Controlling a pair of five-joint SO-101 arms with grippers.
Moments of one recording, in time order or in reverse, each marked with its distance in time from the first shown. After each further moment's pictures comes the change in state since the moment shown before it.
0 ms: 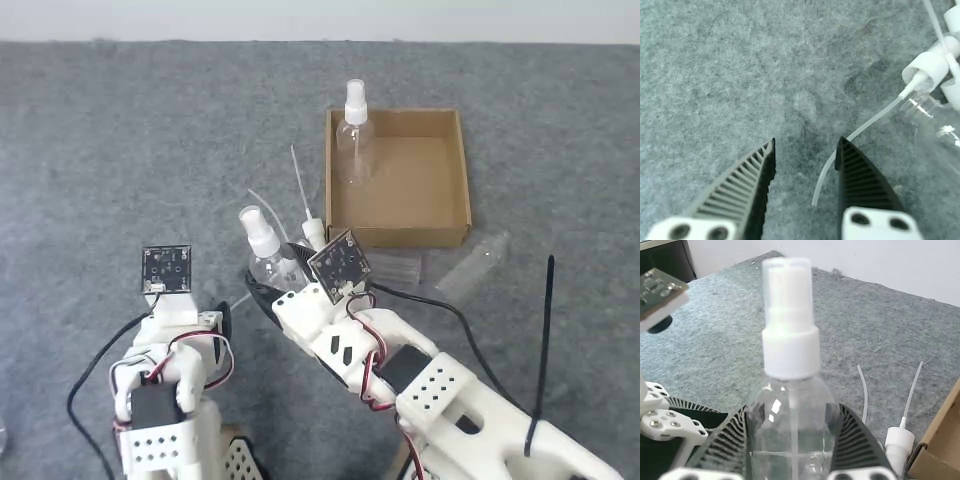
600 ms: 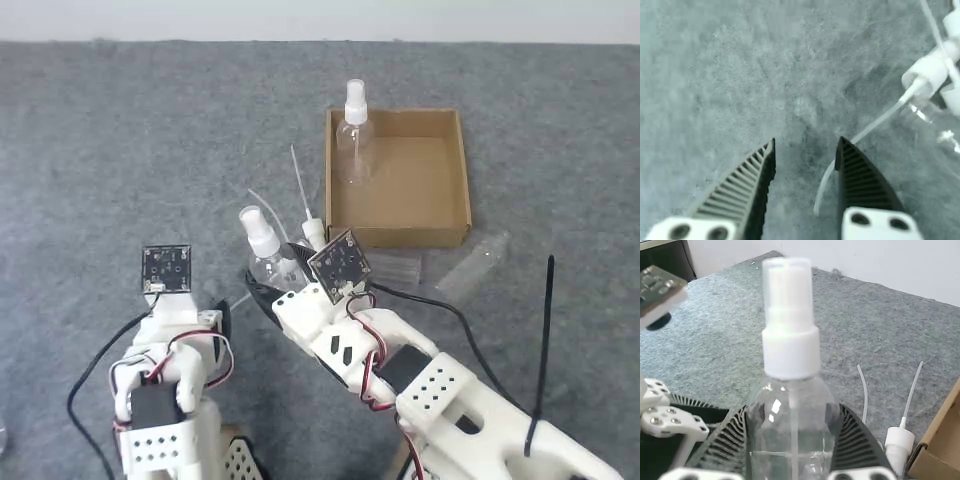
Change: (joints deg) left arm 0.0 0.0 0.0 -1.1 -0.4; right arm 0.0 0.0 0.0 0.0 0.0
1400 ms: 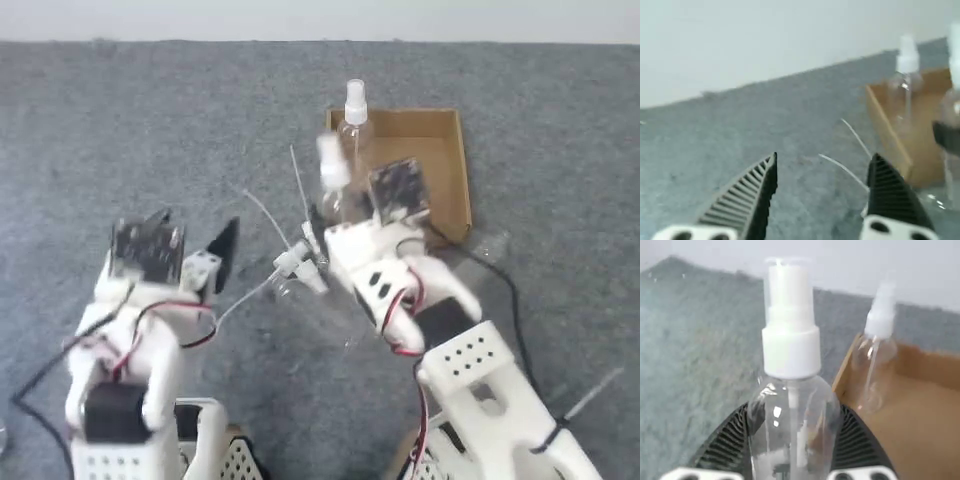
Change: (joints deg) left arm 8.9 21.7 -40.0 -8.4 -8.1; right arm 18.2 -0.7 -19.3 25.4 -0.2
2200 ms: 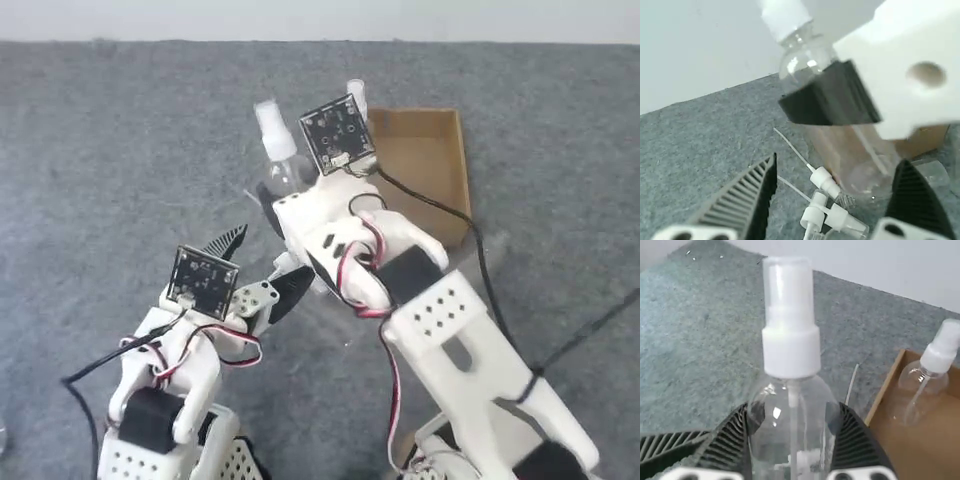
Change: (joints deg) left arm 16.4 -14.4 18.7 -7.6 4.7; right arm -7.9 16.1 -28.7 18.6 0.0
